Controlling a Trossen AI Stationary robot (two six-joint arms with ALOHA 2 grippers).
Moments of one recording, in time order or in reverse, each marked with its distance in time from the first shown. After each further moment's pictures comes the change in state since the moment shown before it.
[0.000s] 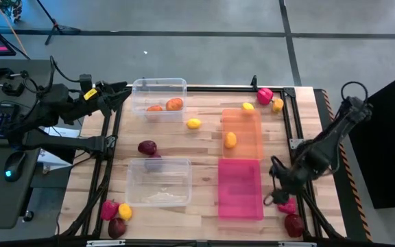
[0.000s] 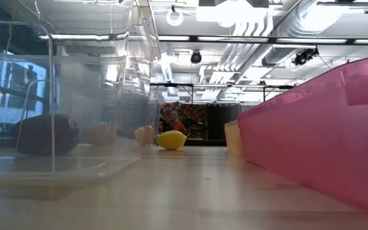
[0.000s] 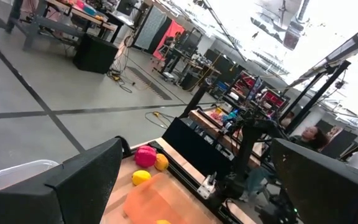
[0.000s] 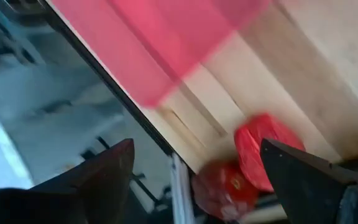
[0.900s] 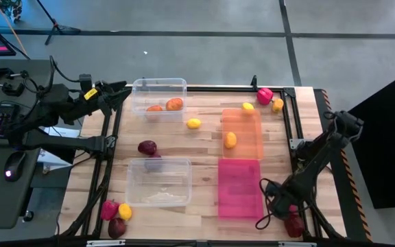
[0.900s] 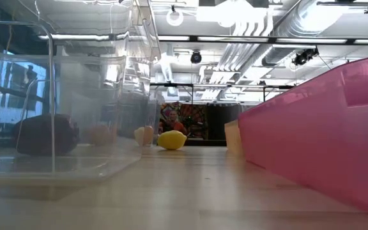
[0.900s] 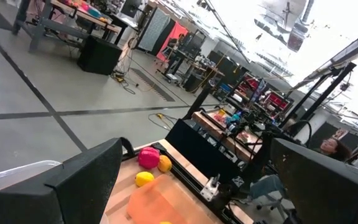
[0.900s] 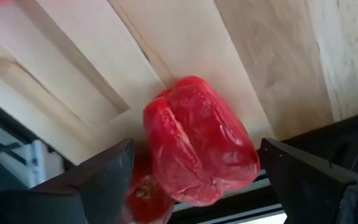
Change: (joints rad) left arm 0.000 0.000 0.000 -0.002 -0.018 -0.001; right arm 0.105 0.402 -0.001 -0.042 -0.151 -0.183
